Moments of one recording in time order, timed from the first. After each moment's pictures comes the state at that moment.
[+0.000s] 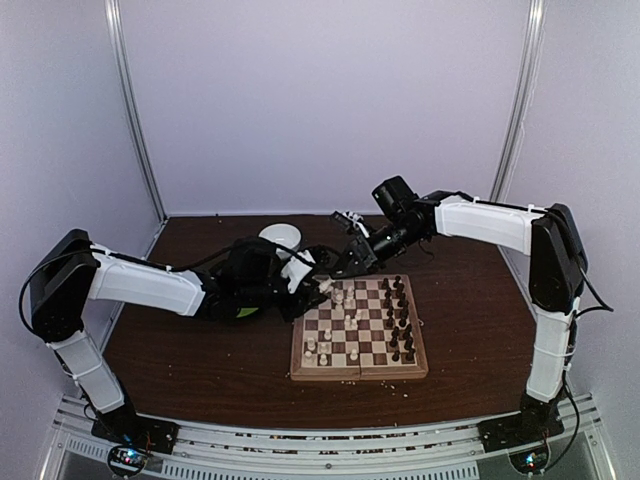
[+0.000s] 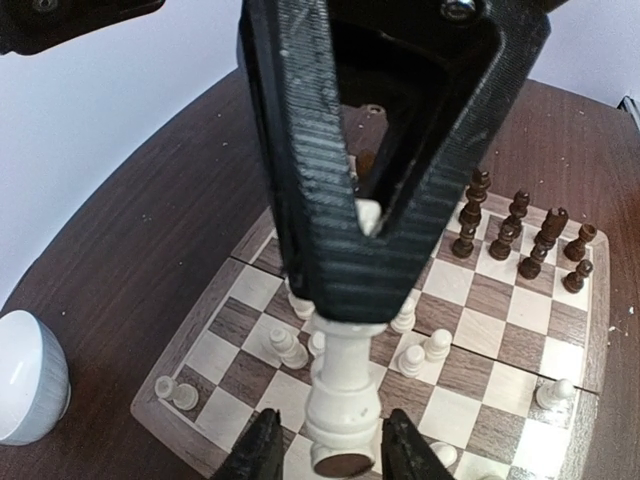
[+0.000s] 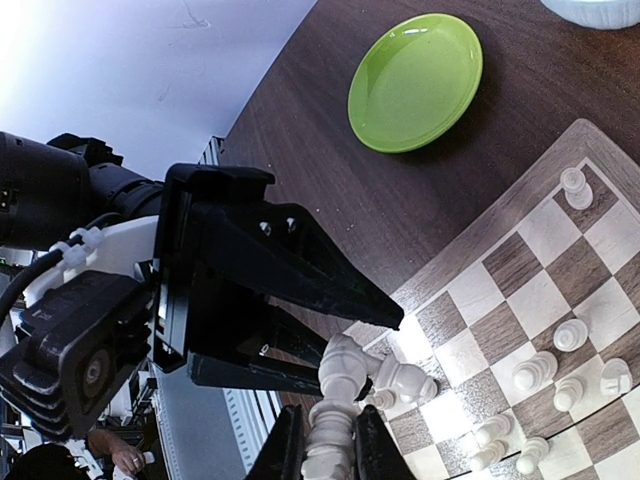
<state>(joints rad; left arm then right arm) -0.87 1.70 0.93 0.30 0.17 0.21 0.60 1.97 1.62 -0.63 -0.92 0.14</state>
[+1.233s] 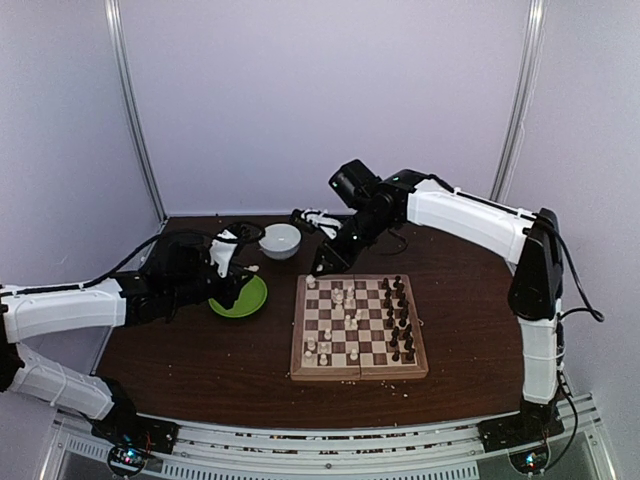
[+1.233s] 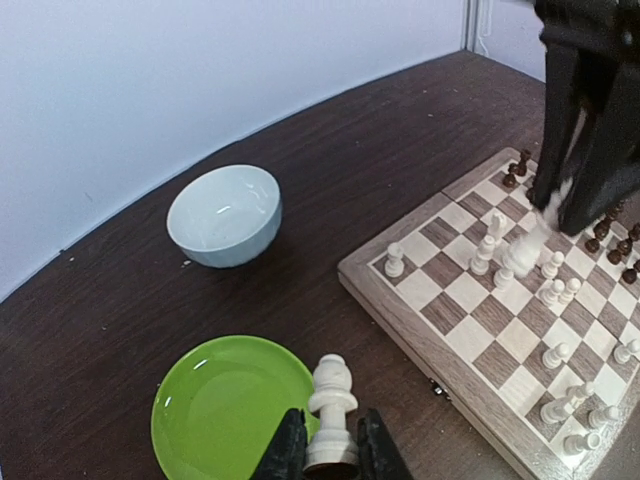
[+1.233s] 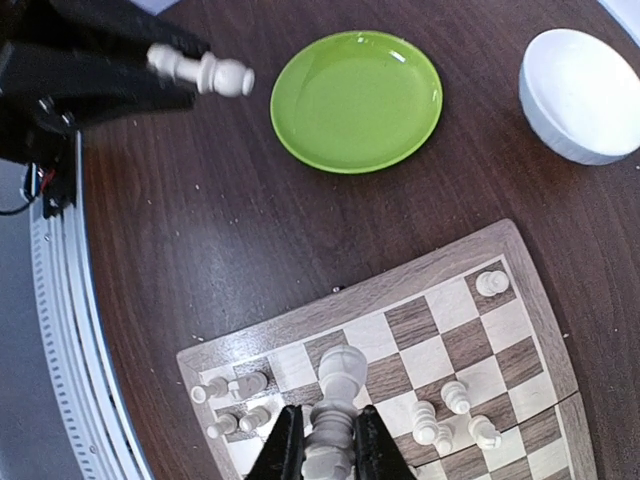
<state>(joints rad) -0.73 1.22 0.70 0.06 -0.10 0.05 0.78 2.06 1.98 -0.91 -0.41 -0.22</state>
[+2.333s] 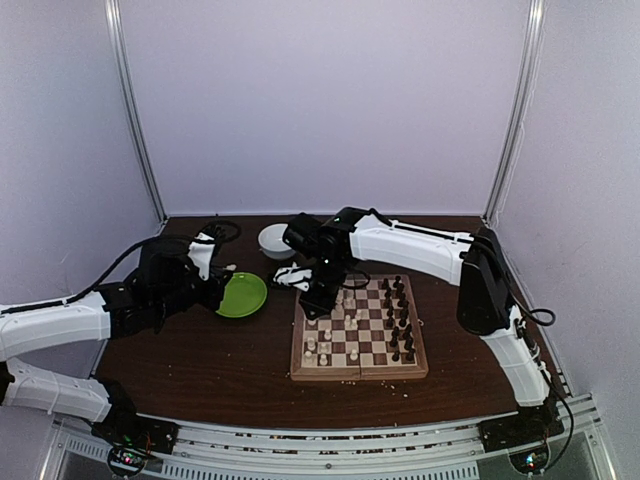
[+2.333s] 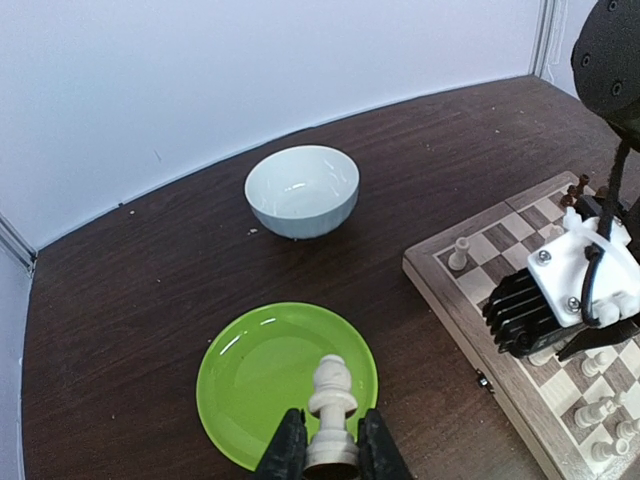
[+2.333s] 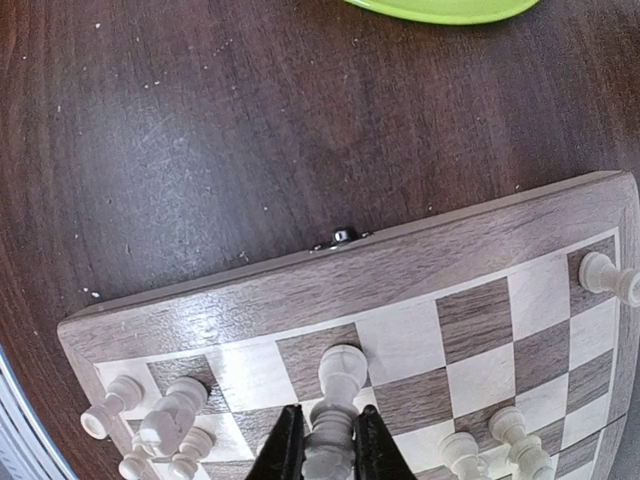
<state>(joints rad) -0.71 1.08 0.61 0.03 -0.27 -0.05 0.94 2.36 2.19 -1.12 -0.11 -0.34</state>
